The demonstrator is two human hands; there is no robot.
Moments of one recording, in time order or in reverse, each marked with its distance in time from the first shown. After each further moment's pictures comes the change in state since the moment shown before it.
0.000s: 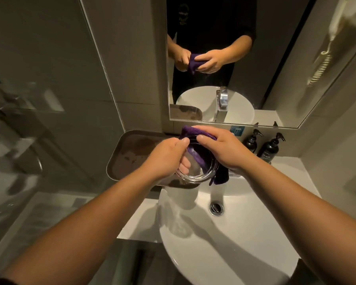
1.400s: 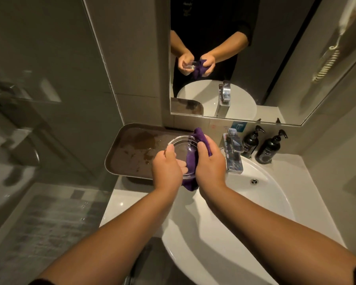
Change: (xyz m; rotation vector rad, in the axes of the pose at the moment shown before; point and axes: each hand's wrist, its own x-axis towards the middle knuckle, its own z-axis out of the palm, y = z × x) left_hand 0.003 -0.043 0.051 -0.439 0.525 -0.281; right_hand -0.005 0.039 0.092 0.359 0.631 0.252
